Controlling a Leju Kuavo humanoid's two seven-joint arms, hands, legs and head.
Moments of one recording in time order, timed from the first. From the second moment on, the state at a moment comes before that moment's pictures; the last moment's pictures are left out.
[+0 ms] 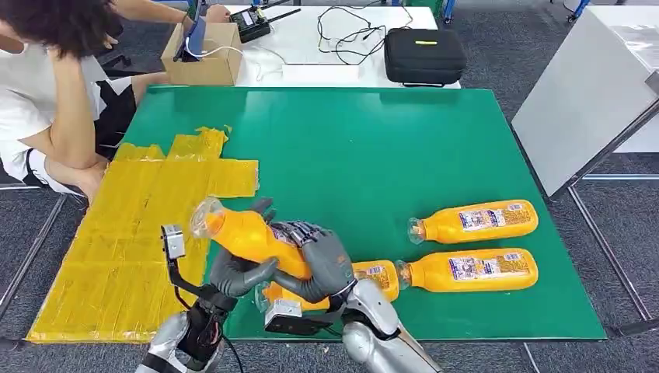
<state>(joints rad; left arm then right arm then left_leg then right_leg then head) -0.07 -0.09 -0.35 -1.39 0.51 -0.24 -0.22 -0.29 0.13 0.73 -1.10 0.75 -0.46 -0.33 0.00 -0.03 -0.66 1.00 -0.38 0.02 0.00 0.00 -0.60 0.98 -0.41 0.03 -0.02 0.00</state>
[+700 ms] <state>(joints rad) -0.06 -0.11 -0.34 -1.42 0.48 -0.06 -0.26 -0.34 0.15 0.78 -1.02 0.75 -0.47 -0.30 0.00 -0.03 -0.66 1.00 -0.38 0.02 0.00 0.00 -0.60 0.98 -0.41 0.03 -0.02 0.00</state>
